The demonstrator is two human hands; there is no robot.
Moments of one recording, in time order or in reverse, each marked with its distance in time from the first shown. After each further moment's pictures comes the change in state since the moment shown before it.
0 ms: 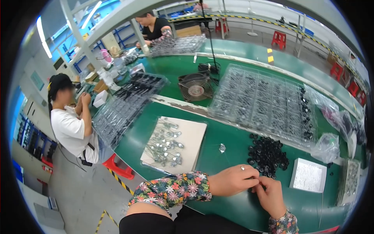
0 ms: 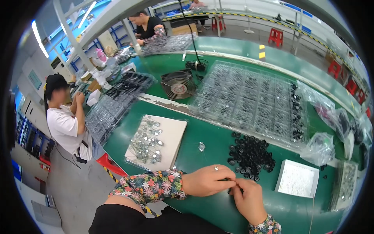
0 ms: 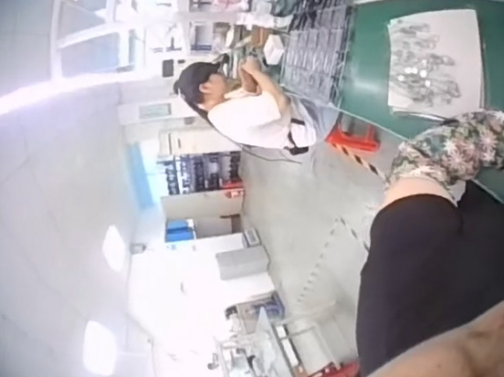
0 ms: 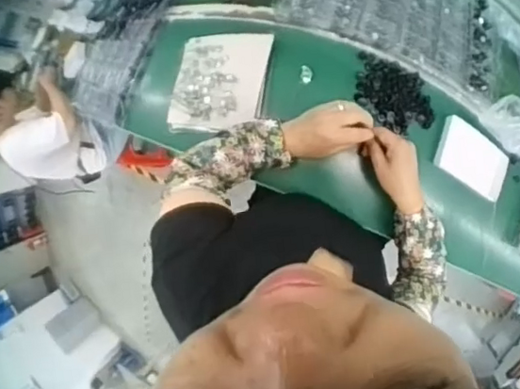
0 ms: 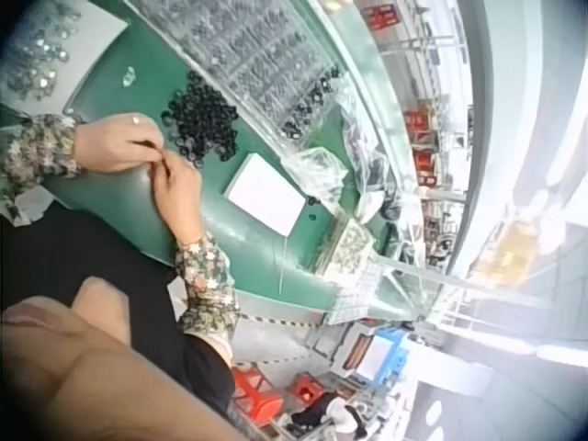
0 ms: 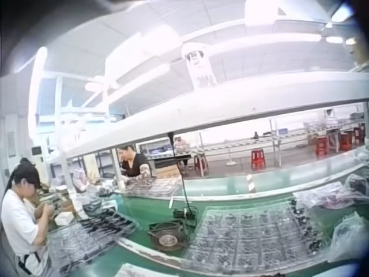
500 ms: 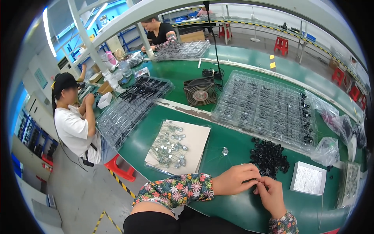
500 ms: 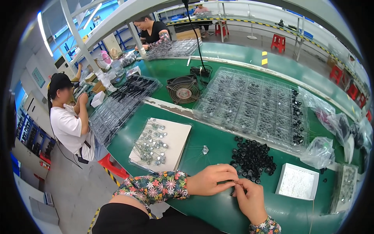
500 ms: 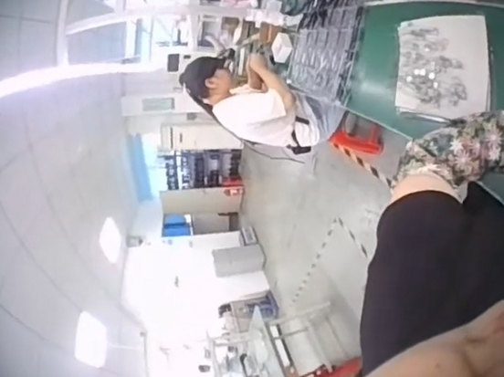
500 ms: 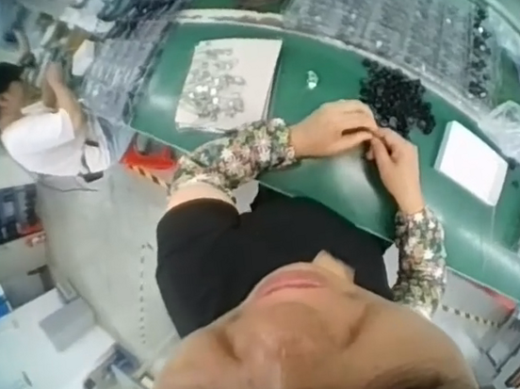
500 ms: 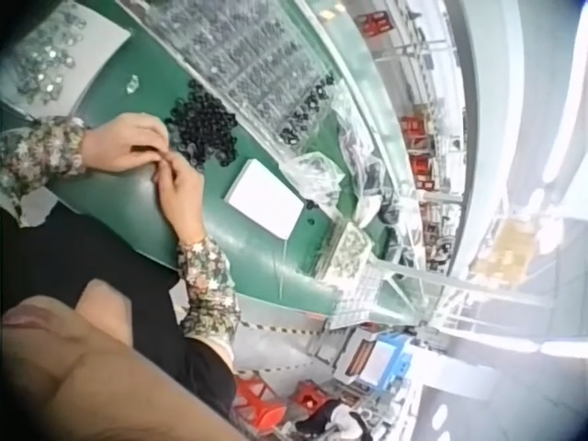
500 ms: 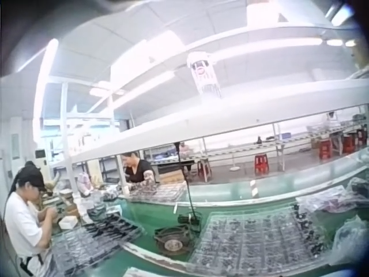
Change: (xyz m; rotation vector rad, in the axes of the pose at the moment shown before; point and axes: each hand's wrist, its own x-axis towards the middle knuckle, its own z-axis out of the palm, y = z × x) left_hand 0.003 -0.005 0.005 -0.147 0.089 -0.208; right_hand 0.005 0.004 -0.003 0.163 -0.009 0.097
